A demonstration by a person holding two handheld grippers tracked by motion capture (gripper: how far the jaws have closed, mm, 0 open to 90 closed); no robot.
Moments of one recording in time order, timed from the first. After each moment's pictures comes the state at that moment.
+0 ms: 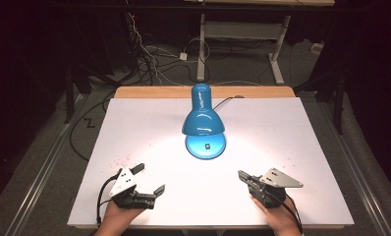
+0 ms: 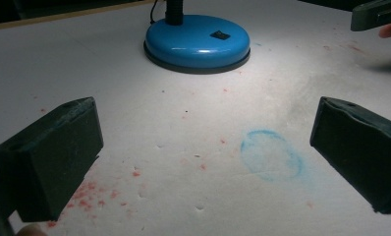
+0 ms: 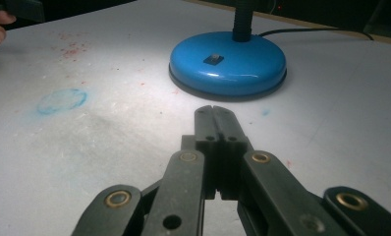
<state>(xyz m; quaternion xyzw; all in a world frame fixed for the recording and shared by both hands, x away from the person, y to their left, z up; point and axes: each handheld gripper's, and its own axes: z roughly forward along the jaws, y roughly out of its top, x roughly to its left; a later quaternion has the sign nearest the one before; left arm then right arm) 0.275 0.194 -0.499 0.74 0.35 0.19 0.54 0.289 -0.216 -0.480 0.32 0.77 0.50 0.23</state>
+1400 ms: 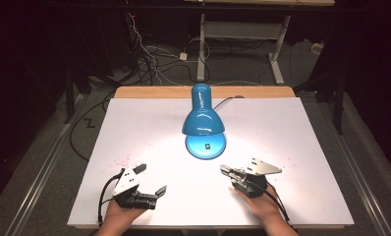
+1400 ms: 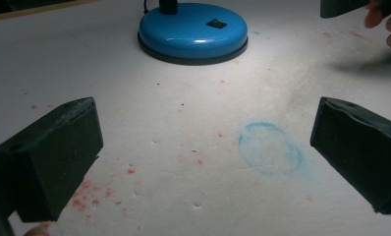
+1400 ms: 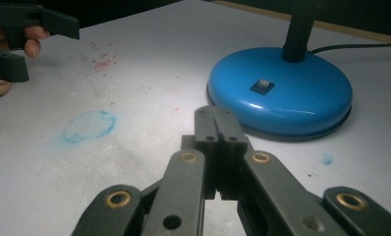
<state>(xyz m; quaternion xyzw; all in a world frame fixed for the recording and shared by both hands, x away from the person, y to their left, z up) 0.278 0.191 -0.498 0.76 0.35 0.18 0.52 0.318 -0.174 -0.475 0.29 0.79 0.51 0.19</state>
